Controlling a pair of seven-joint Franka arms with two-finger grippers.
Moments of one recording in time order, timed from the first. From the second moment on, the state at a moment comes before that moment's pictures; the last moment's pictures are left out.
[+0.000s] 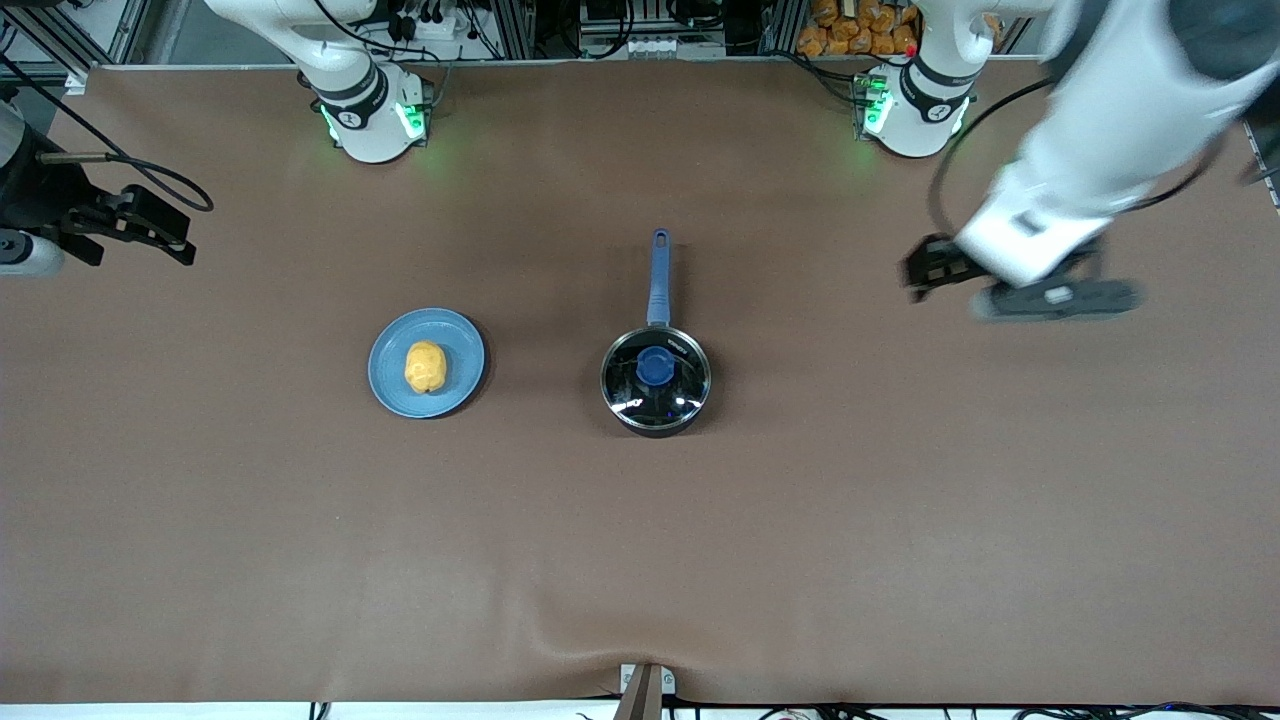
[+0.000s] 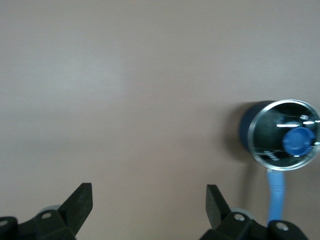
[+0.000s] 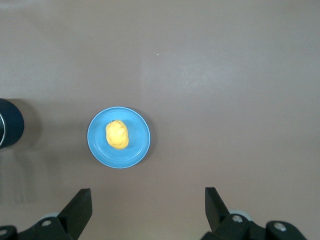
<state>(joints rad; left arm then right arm) -0.18 0.17 -0.27 -1.55 0.04 1.71 -0.45 -0.01 0.00 0.08 -1.50 -0.01 1.49 0.07</state>
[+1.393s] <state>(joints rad) -0.55 0.73 -0.26 -1.37 0.15 2.11 -0.73 -0.01 0.09 0.08 -1.50 -0.01 1.47 0.07</state>
